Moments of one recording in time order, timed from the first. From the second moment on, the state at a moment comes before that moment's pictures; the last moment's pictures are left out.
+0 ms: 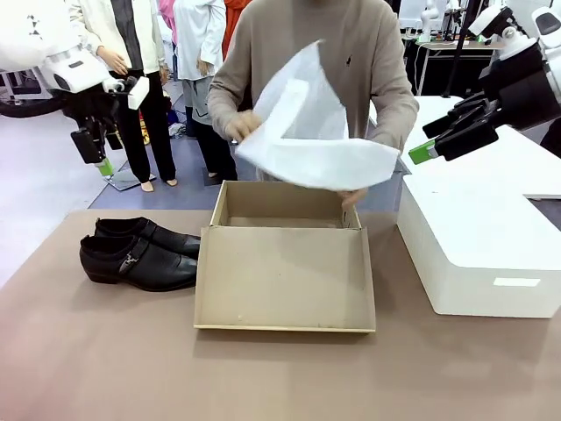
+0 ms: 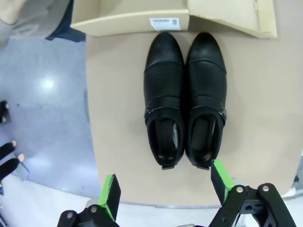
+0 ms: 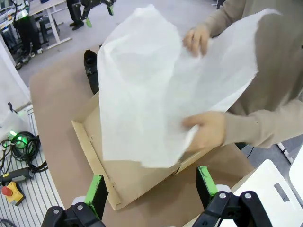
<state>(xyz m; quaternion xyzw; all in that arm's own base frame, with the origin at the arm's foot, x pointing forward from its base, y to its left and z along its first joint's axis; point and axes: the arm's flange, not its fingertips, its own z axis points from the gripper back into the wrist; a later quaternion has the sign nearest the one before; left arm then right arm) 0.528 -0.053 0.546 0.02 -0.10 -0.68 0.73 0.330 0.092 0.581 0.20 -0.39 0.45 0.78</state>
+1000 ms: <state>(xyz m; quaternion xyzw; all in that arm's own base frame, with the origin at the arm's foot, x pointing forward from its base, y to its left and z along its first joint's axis) 0.532 -0.055 0.543 0.02 -0.10 -0.68 0.72 0.330 0.092 0.581 0.20 -0.39 0.45 0.78</state>
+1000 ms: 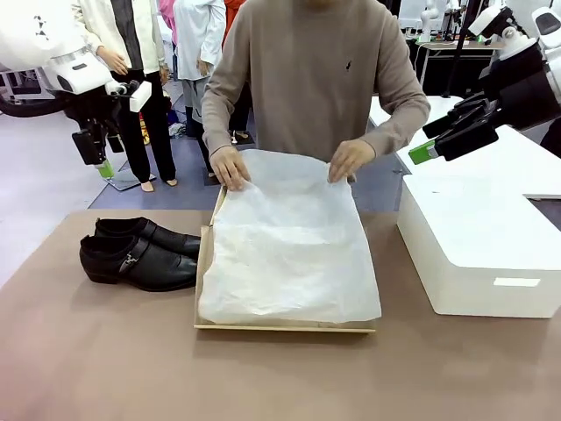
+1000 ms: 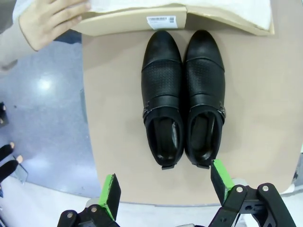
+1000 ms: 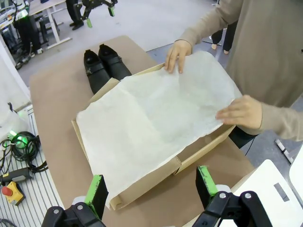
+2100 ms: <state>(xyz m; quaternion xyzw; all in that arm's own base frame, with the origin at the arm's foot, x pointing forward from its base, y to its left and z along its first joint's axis) 0.598 -0.042 0.443 -0.02 -0.03 -0.65 0.76 0.330 0.093 0.581 0.20 -0.39 0.45 0.78</state>
